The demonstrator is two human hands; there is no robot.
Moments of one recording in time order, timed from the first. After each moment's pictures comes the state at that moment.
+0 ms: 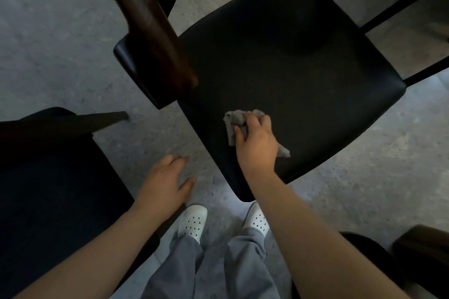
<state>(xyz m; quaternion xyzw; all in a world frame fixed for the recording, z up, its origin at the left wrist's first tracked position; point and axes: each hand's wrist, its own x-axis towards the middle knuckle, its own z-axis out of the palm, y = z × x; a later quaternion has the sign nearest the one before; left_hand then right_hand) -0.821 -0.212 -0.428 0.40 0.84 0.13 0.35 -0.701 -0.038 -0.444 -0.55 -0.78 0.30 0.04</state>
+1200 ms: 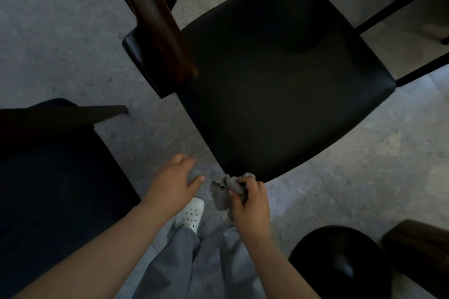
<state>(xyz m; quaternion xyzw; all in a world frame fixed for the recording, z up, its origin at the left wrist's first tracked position) -0.797 -0.210 -0.416 0.39 0.82 0.11 0.40 -0.616 -0.155 -0.440 -0.60 -0.66 0.44 0.01</state>
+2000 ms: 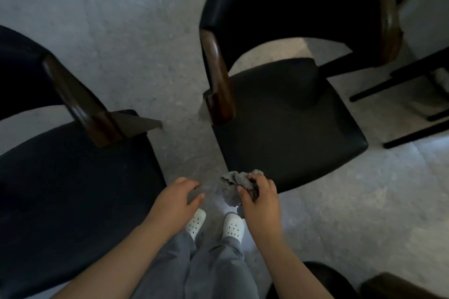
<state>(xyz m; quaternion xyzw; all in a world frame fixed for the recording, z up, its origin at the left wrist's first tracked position) -0.784 -0.268 -0.261 0.29 0.85 0.20 0.39 -0.638 -0.131 -0.263 -0.51 -0.72 0.47 0.02</state>
